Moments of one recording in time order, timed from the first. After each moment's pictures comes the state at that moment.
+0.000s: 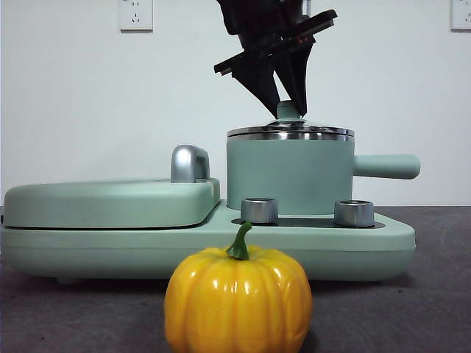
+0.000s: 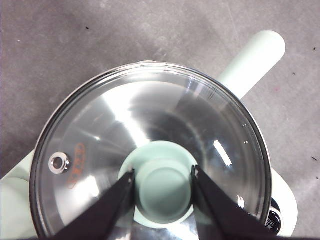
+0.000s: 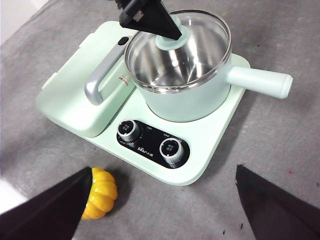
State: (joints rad) left arm -0.73 2.28 2.50 -1.26 0.10 0.02; right arm 0.09 0.66 0.99 -0.98 -0.53 -0.02
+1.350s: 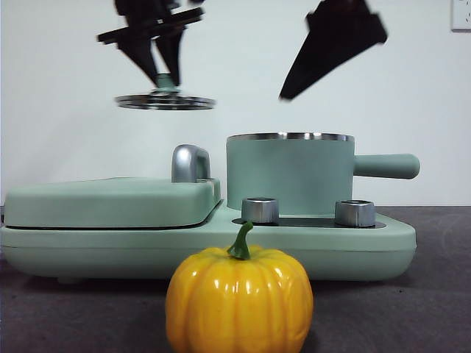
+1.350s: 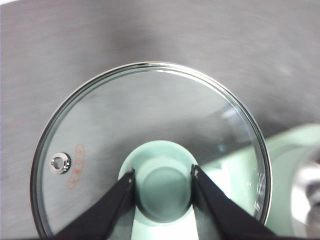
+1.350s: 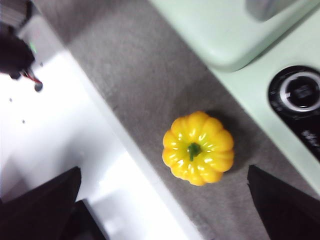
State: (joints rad) left arm -0.33 2.31 2.81 -1.42 0.05 0.00; right arm 0.87 1.44 1.33 -1.04 -0.36 0.16
